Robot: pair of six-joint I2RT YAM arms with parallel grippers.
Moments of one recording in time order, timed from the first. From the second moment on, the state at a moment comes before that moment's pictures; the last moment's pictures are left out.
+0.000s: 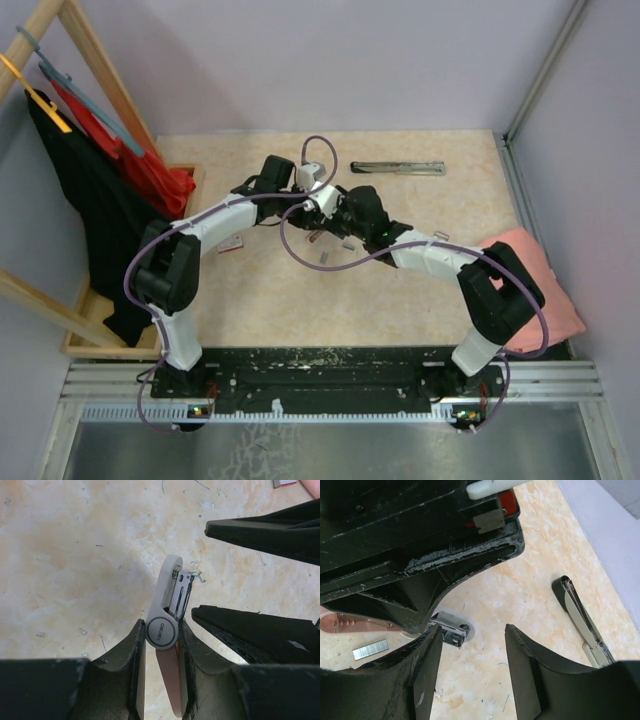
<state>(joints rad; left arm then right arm) -0.51 1.88 1.36 -0.26 0.48 -0.08 0.67 1.62 0.98 0.21 0.00 -0.53</state>
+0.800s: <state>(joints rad) -0.51 1.88 1.35 -0.27 0.48 -0.05 0.68 1.68 0.98 0.24 0.04 -0.64</state>
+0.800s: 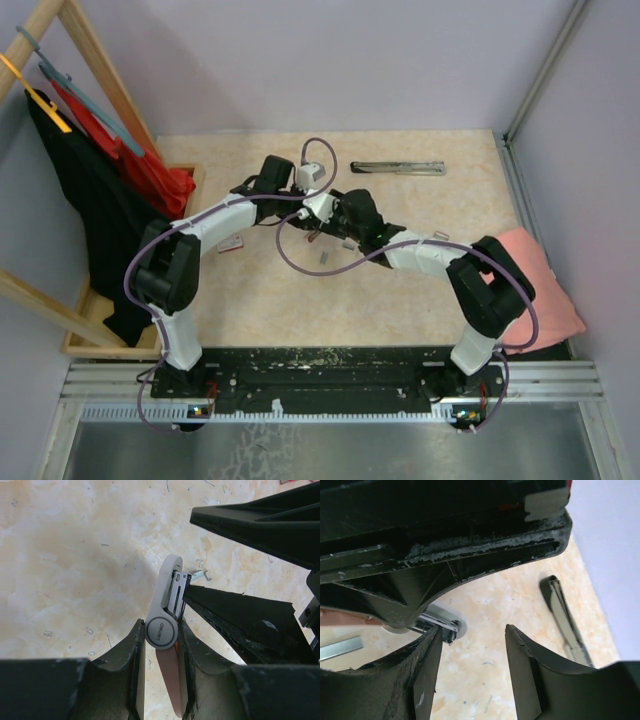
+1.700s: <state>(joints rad) -0.54 1.87 1.34 -0.21 0.05 0.08 0.61 1.47 0.97 0.19 0.10 -0.68</state>
